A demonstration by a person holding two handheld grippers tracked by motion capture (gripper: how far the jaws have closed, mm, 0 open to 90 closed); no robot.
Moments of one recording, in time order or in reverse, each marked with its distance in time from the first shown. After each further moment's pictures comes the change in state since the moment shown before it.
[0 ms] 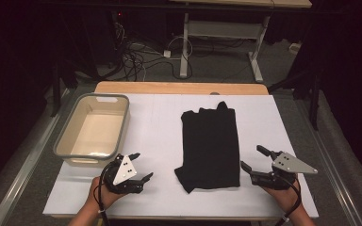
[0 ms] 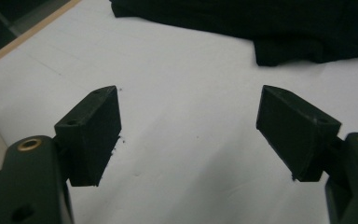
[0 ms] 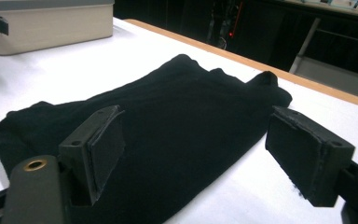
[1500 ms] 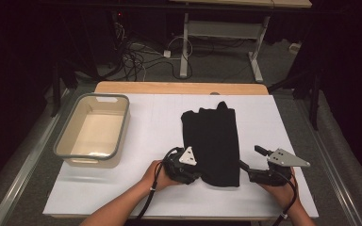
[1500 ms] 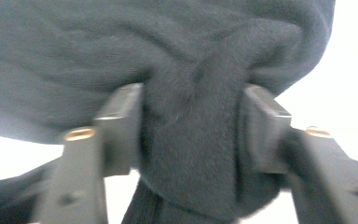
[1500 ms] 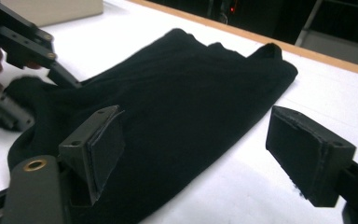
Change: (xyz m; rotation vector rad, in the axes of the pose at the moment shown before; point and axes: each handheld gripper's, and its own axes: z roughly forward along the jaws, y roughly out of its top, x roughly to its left) left arm -0.040 0.088 0.129 0.141 -0.392 0.088; right arm -0.008 -0.006 0.016 0.097 0.001 0.035
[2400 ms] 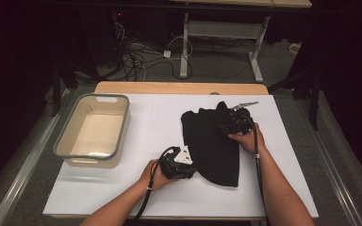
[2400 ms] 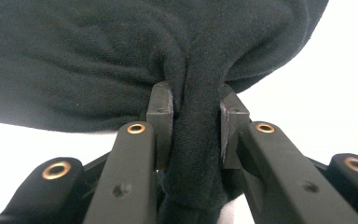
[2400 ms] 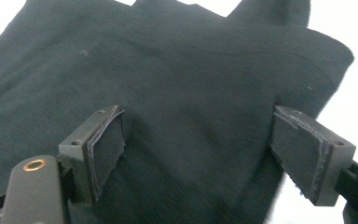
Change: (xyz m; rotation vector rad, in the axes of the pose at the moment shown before) left arm 0.005 -0.008 -0.005 -0.023 -0.012 0.005; right arm -0.075 0.052 0.179 0.402 0.032 0.202
